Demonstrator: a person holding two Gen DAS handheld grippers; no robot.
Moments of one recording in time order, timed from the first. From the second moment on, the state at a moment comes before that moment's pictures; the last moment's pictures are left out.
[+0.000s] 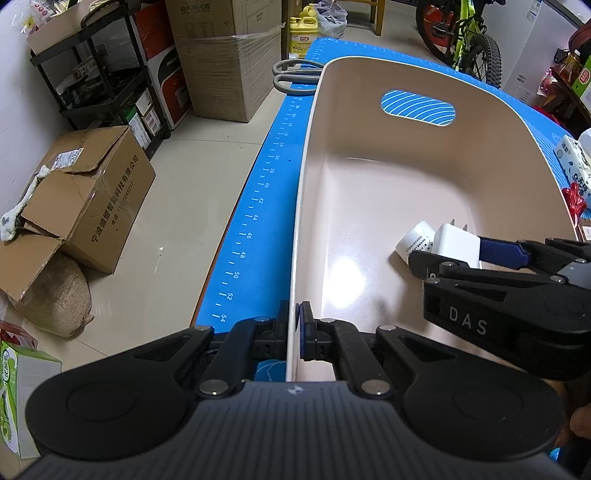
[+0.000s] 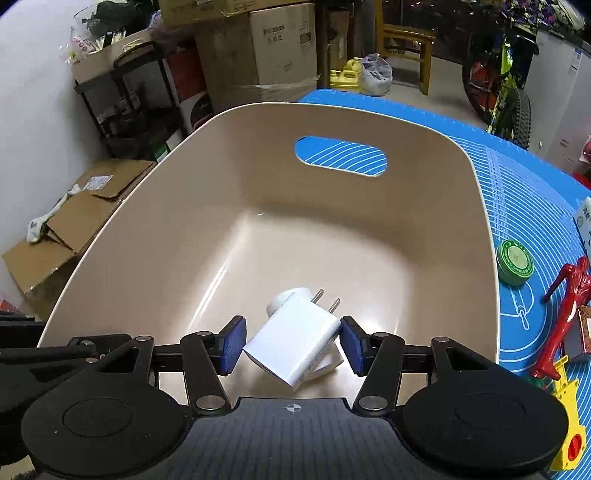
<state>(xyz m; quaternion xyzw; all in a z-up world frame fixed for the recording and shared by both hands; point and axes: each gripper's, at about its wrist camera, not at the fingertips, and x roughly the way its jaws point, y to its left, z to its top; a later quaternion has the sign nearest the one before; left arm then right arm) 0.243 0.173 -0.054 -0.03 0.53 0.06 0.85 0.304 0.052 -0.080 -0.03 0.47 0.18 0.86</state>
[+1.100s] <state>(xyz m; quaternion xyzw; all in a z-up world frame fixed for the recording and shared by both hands) 0.246 0.174 -0.051 -0.03 0.53 0.06 0.84 0.318 -0.114 -0.043 0.05 0.38 0.03 0.92</state>
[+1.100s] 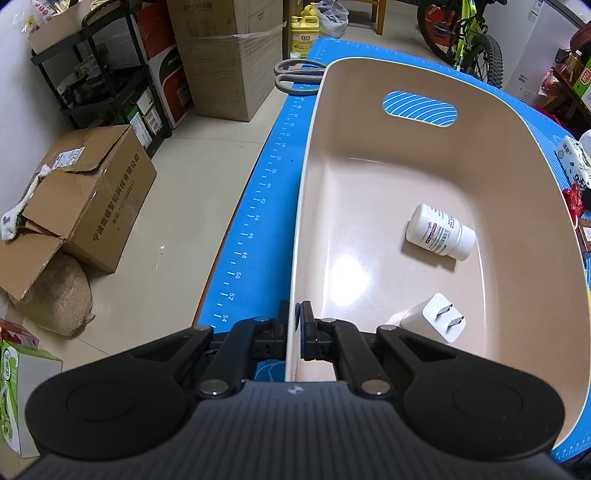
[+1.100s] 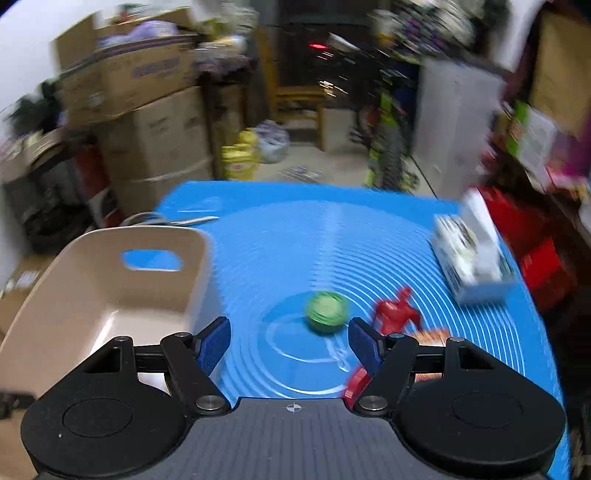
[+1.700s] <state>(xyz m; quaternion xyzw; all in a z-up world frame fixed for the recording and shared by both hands) 0.245 0.175 -0.052 -0.04 0.53 0.06 0.84 0.359 -0.148 -0.119 0.11 0.43 -0.06 0.90</state>
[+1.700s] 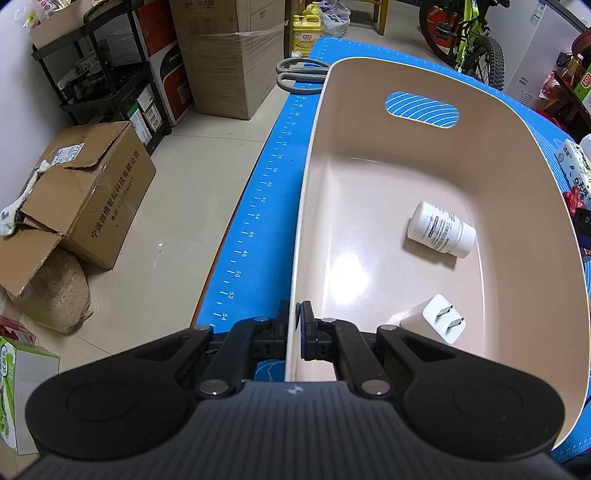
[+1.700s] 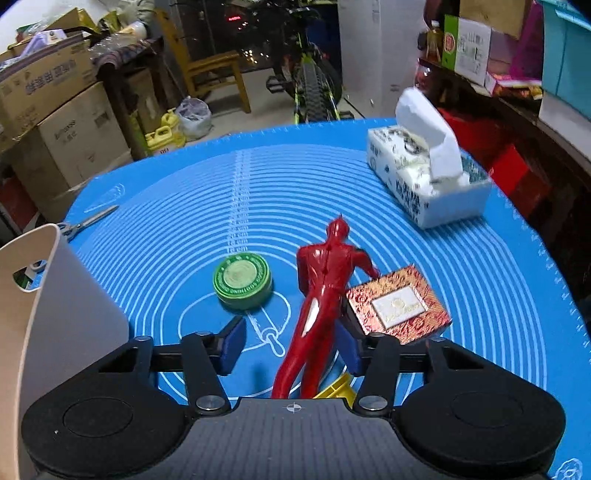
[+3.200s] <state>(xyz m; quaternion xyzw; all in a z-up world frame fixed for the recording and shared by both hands) 0.245 0.172 -0.051 -0.03 0.53 0.07 0.84 0.298 -0.088 -0.008 0.12 0.27 0.10 0.95</state>
